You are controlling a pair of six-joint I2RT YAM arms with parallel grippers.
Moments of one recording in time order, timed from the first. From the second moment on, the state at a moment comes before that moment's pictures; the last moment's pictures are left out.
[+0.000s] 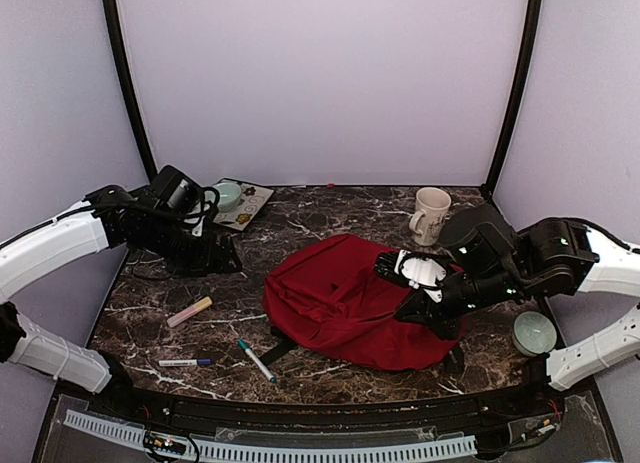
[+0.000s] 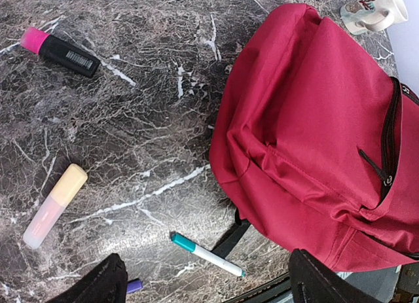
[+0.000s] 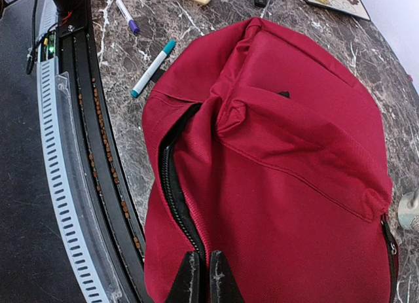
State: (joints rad) left arm -0.64 1.23 1.12 -0.91 0.10 -0.61; right arm 1.23 1.09 1.08 -0.83 0.05 -0.04
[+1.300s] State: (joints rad) left arm -0.64 1.28 1.15 -0.89 0.22 -0.56; right arm 1.22 1.07 1.14 -0.64 0.31 0.17
